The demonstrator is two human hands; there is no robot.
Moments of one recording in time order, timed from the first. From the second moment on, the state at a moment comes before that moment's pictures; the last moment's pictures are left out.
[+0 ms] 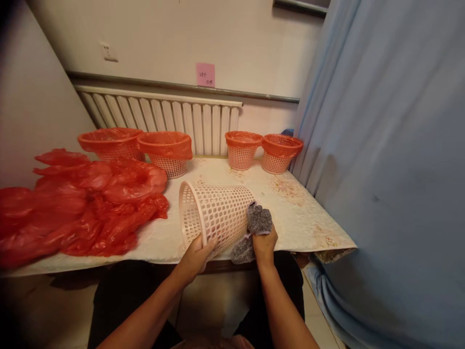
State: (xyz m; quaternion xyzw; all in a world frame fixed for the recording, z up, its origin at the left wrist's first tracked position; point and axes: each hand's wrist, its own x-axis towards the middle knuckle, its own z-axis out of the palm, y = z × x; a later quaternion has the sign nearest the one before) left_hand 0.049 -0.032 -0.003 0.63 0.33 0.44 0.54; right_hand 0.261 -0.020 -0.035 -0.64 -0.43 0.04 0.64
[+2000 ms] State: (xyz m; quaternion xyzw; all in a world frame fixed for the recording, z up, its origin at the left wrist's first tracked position) left_hand 0.016 -0.011 -0.012 0.69 0.37 0.39 0.49; right_hand 0.147 -0.009 0.042 -0.48 -0.72 -0.12 0.49
